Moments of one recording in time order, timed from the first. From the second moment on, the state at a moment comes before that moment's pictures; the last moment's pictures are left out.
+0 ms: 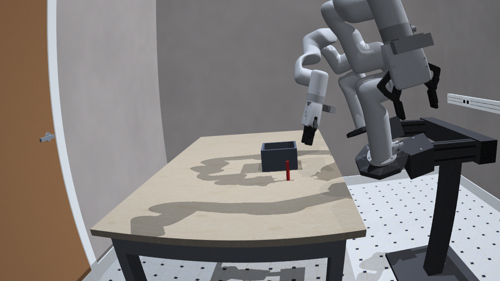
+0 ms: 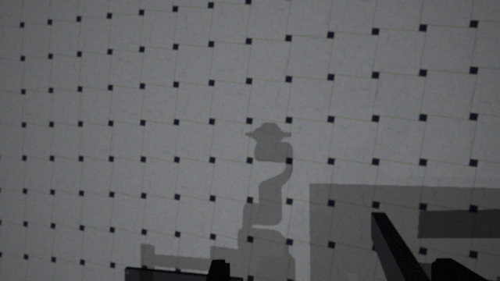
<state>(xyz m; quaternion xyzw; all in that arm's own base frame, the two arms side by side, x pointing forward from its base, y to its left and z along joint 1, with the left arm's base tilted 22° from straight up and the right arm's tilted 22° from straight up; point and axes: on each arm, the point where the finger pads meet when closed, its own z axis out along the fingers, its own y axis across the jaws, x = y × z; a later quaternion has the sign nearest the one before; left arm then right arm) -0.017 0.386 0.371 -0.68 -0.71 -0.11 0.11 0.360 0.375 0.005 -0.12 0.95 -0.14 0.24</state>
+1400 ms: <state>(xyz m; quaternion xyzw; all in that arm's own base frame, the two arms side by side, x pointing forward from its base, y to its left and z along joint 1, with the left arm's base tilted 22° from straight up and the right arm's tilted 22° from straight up) -0.017 0.386 0.371 -0.68 -0.71 -0.11 0.11 0.439 0.383 0.003 -0.10 0.98 -0.16 0.10</state>
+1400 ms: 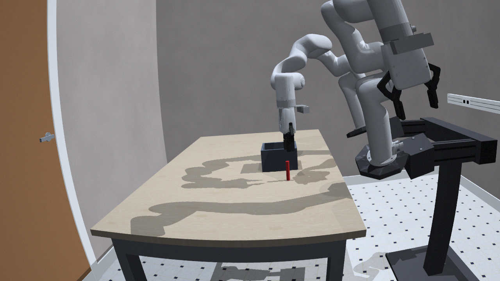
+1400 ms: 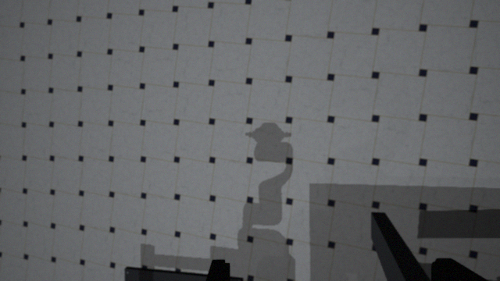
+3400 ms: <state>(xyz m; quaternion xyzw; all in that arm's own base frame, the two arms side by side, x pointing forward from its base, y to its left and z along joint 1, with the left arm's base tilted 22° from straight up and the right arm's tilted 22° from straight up) -0.017 0.386 0.371 -0.68 -0.71 -0.11 0.11 0.465 0.368 -0.059 -0.10 0.98 -0.17 0.10</state>
